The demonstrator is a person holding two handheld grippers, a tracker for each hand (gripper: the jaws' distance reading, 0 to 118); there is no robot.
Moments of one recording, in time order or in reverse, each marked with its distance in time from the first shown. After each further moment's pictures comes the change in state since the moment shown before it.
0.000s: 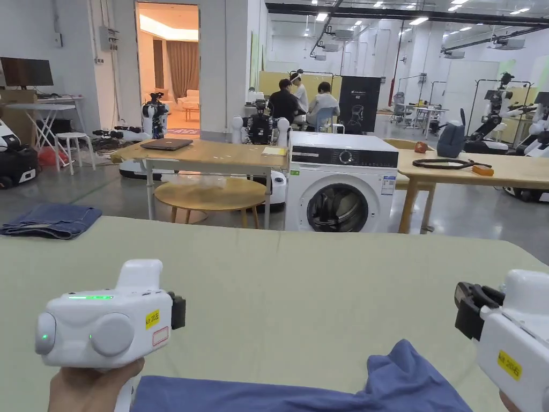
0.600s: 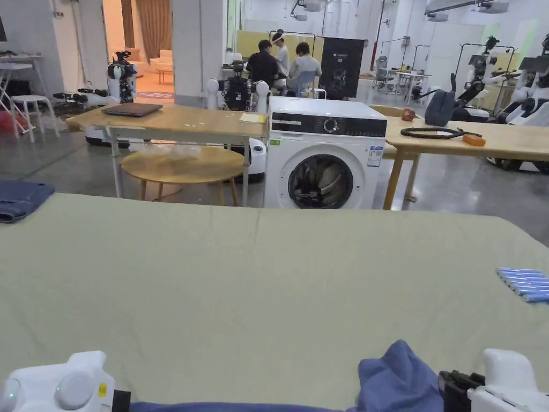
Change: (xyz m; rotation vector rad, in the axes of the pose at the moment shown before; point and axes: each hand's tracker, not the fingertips) left arm -0.068 -0.066 -0.177 -0.487 0.204 0.094; right arm 0.059 -0.093 -0.125 -0.466 -0.048 -0.025
